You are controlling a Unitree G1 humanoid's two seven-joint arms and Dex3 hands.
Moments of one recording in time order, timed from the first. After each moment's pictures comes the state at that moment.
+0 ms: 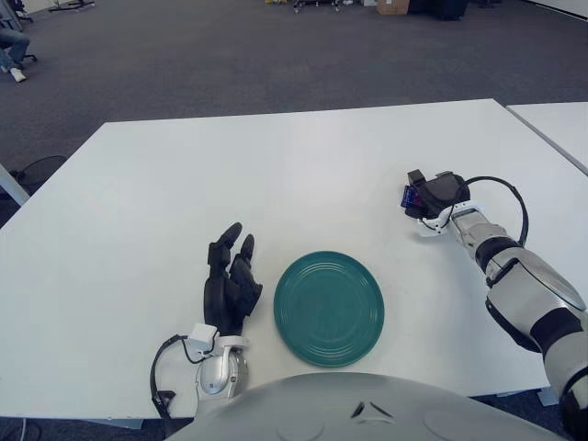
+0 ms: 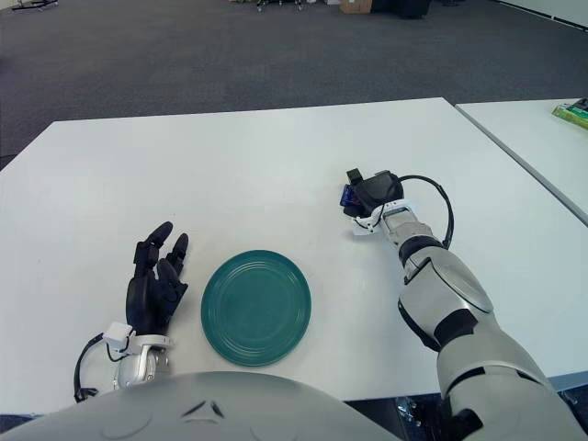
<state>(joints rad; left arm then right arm) 0.49 -0.13 -0.13 0.05 -0.15 -0.48 0.05 -0.74 -0.45 0.84 1.35 -0.93 -0.16 -0.53</state>
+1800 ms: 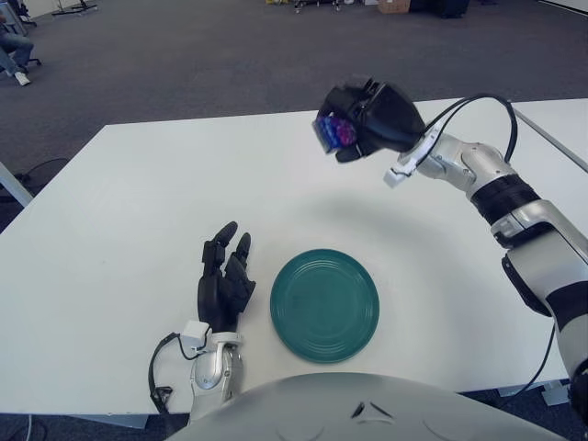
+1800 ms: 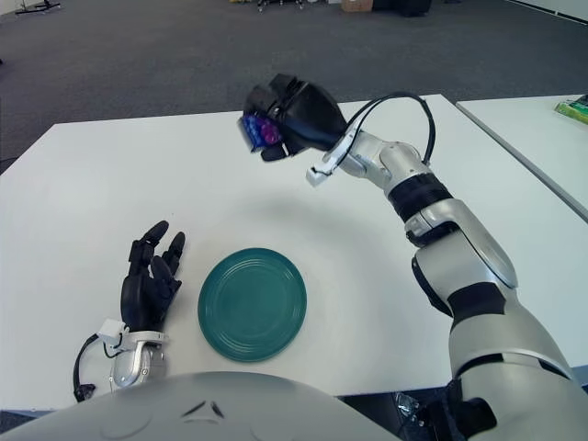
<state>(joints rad) 0.45 -0.13 -0.08 0.10 -0.20 -0.52 0.01 -0.89 -0.55 0.65 0.58 -0.96 -0.81 -0.61</state>
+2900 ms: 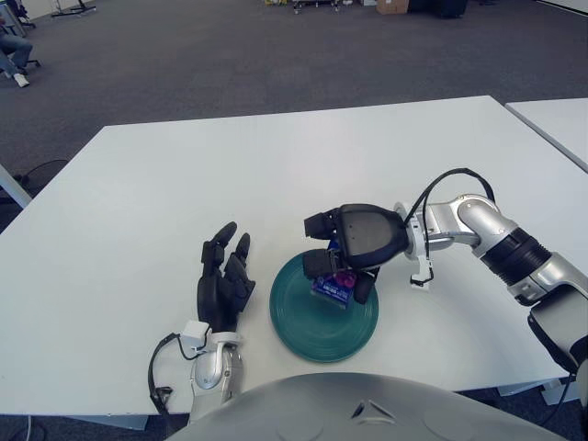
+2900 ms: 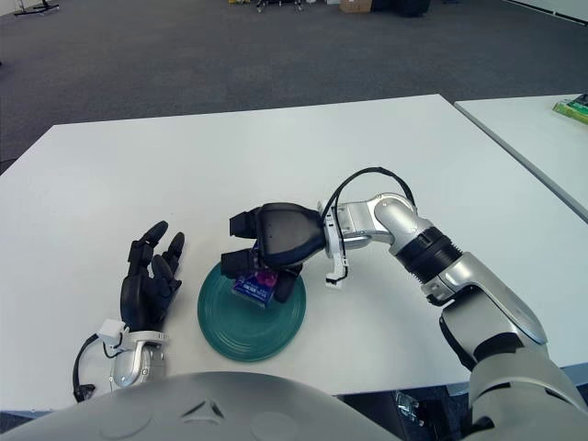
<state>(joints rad) 0.45 -0.13 -0.08 0.10 -0.19 -0.53 0.04 -0.64 -0.64 0.69 0.14 -1.02 -1.20 -0.19</state>
